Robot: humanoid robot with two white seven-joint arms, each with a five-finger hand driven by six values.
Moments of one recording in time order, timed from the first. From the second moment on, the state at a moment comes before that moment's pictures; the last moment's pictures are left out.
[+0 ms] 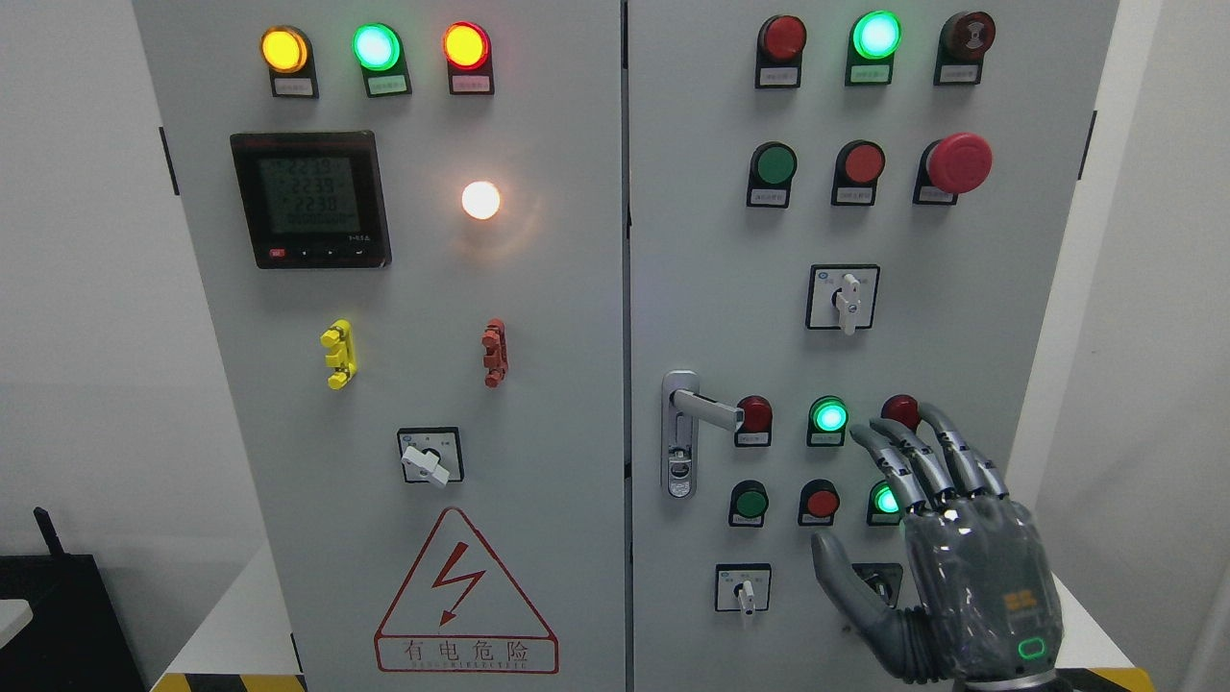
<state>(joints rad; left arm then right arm) 0.00 -0.05 0.00 0.05 0.11 -0.05 -0.06 -0.24 0.05 -0.08 -2.01 1.27 -0.23 -0.06</state>
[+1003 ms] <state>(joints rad) 0.00 -0.05 0.00 0.05 0.11 -0.05 -0.06 -0.25 0.05 -0.10 -2.02 1.26 -0.23 -0.03</state>
